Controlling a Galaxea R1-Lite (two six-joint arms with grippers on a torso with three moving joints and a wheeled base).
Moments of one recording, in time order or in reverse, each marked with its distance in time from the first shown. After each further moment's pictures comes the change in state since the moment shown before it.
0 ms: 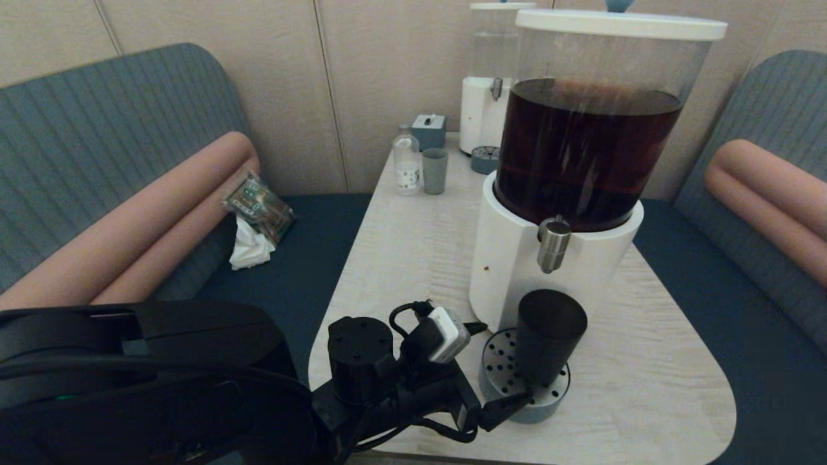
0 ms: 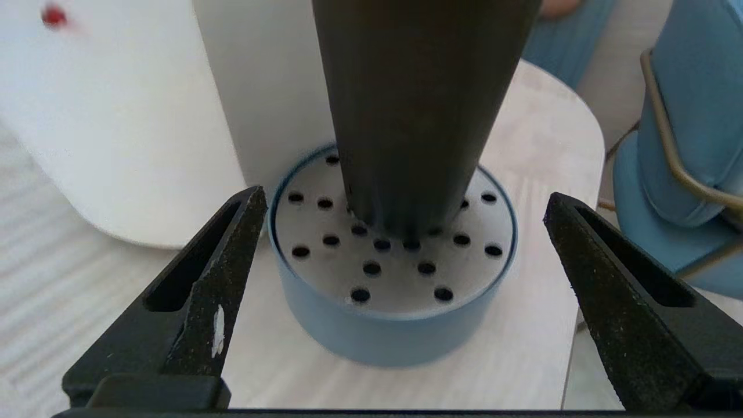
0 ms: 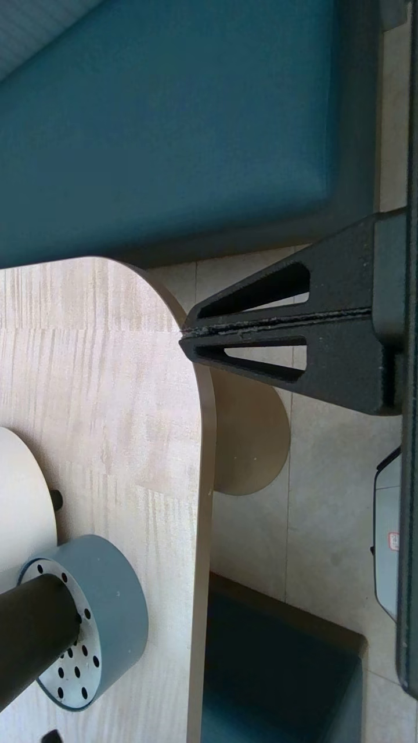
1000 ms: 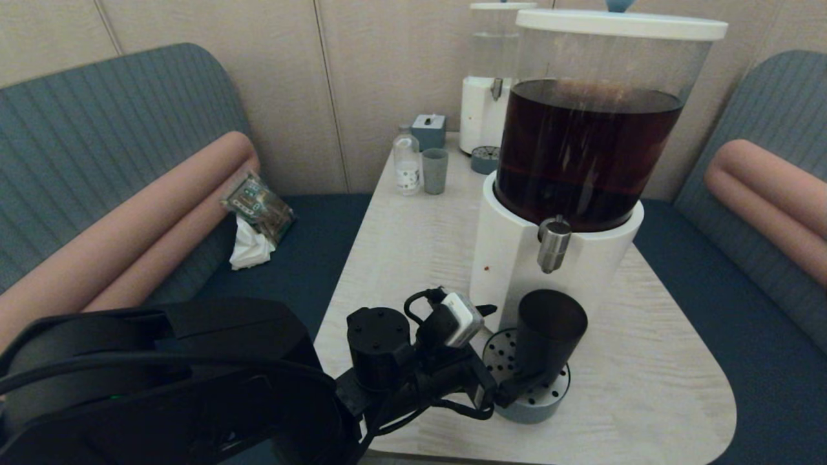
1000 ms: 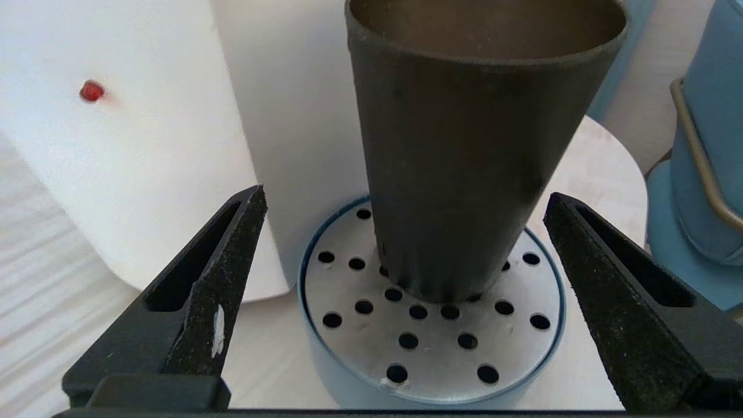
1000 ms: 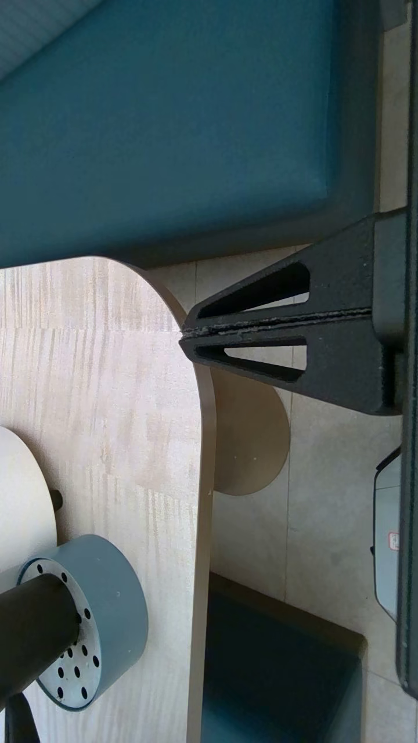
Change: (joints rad) left arm -0.012 0.051 -0.118 0.000 0.044 0.000; right arm 0.000 0.000 0.000 0.000 0.000 0.000
